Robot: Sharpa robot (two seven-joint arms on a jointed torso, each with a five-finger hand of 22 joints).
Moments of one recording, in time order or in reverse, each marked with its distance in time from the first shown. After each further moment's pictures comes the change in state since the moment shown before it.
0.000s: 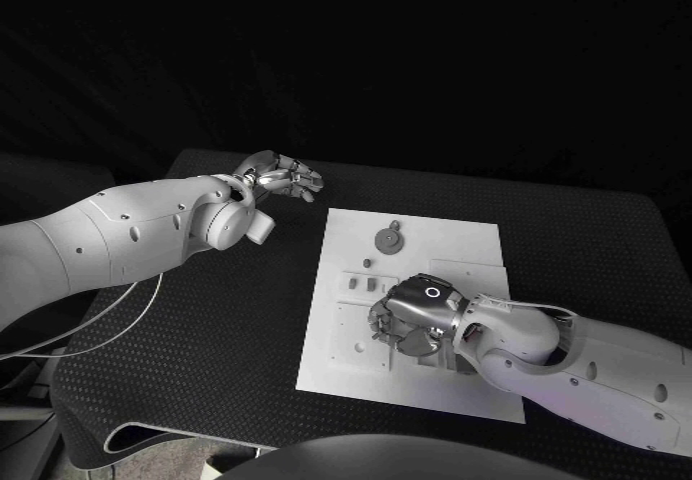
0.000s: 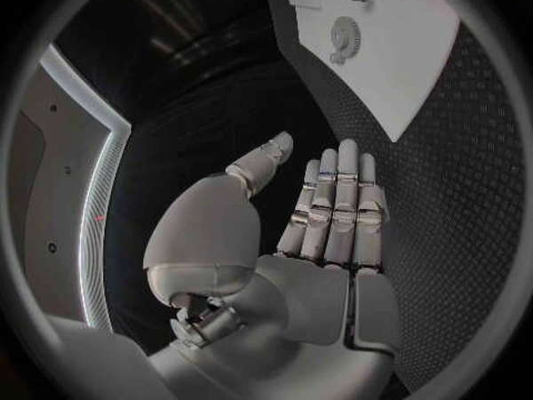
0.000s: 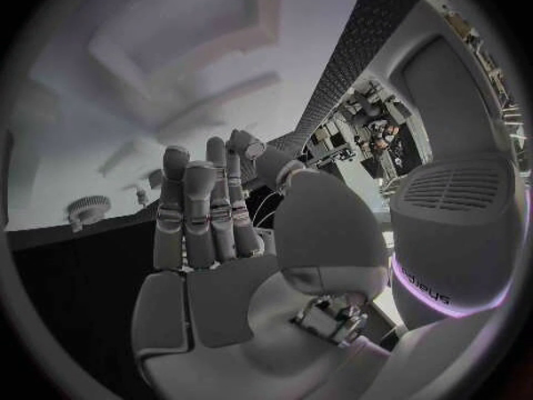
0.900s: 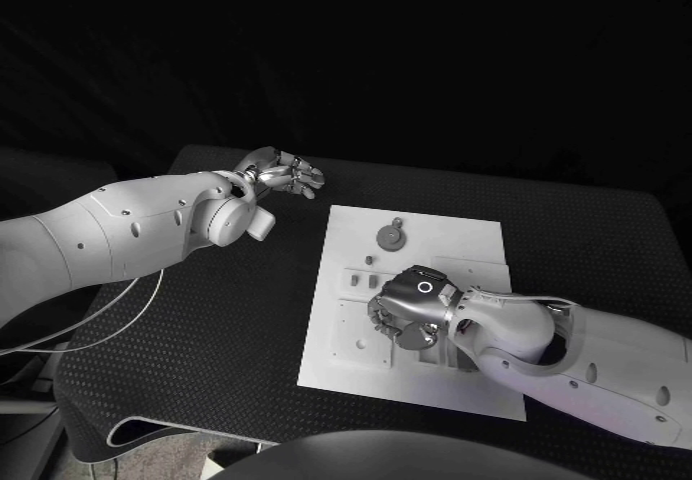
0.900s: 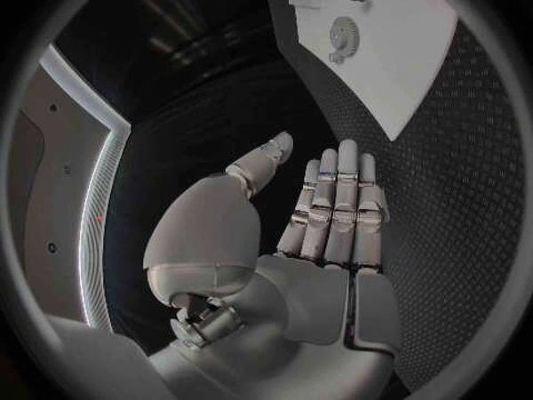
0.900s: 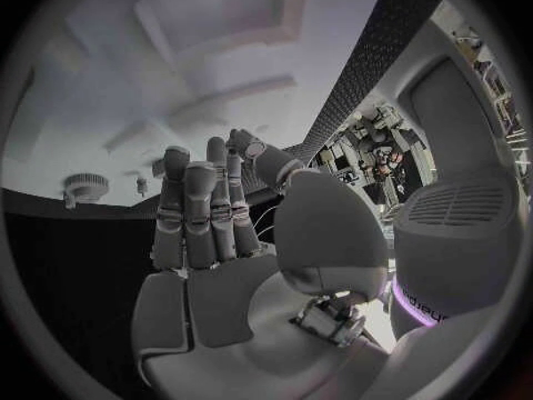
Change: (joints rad) left arm 0.000 -0.002 0.000 0.001 0.000 0.001 -0.001; left_hand 0.000 0.000 0.000 0.000 0.000 0.000 0.000 0.000 -0.001 0.000 0.000 0.000 -0.001 0.000 0.000 -0.004 0.003 0.000 0.000 0.000 0.000 -0.003; right arm 0.028 0.013 0.001 0.038 -0.150 0.084 -0.094; right_hand 0.004 -0.004 -0.004 -0.002 -0.003 0.003 -0.004 -0.003 0.002 0.004 -0.004 -0.001 0.003 0.006 -0.002 0.000 0.004 0.005 0.004 -0.004 0.006 0.000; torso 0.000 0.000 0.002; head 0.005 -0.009
